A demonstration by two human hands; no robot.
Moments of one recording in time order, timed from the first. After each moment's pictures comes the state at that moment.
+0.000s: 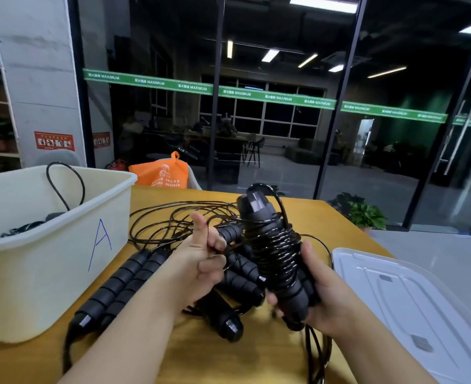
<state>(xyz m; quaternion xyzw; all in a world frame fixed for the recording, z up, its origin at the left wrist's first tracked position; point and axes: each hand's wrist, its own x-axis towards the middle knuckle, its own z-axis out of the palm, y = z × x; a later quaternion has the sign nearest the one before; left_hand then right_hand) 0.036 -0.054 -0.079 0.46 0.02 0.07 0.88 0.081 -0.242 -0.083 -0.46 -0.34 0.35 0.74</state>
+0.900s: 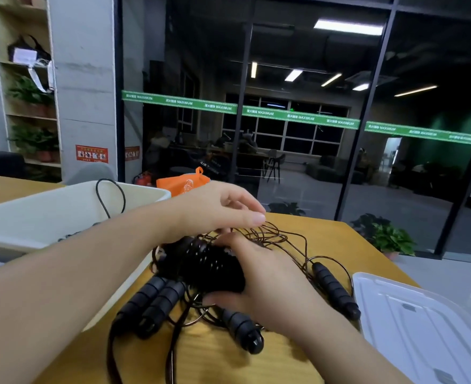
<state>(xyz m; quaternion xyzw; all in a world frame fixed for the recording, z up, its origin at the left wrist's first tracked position) -0.007 -0.019 0.036 0.90 -0.11 0.12 0.41 0.015 -0.172 -0.019 -0.84 -0.50 -0.13 0.17</state>
